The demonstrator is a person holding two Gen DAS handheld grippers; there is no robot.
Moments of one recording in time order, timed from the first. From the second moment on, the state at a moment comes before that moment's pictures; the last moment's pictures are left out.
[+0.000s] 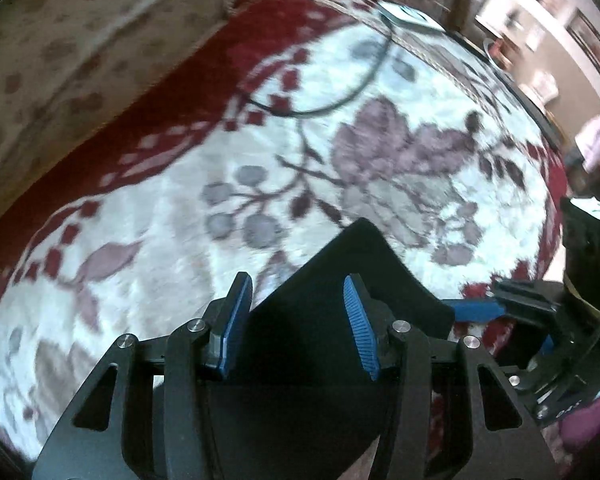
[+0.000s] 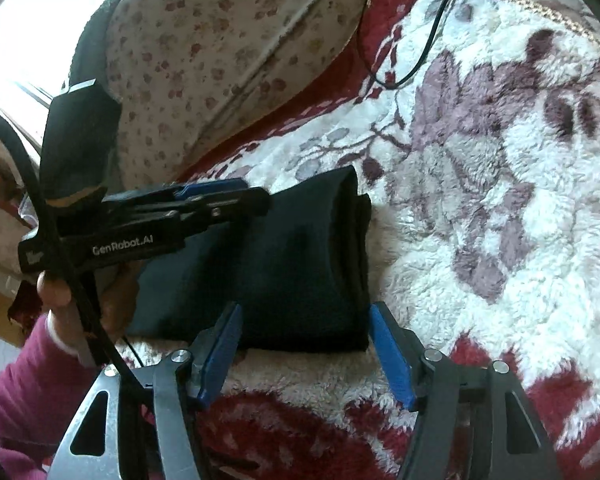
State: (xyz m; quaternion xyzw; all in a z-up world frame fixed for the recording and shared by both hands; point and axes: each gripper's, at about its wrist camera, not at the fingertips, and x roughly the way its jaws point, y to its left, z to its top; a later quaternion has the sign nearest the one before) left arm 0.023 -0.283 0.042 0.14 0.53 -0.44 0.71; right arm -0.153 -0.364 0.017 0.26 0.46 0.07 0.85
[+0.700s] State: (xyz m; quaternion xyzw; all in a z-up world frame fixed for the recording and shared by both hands) left arm 0.013 -0.335 0.010 0.25 0.49 -0.56 0.62; right arm -0.129 -0.357 -0.003 0.25 0.44 0.08 0.86
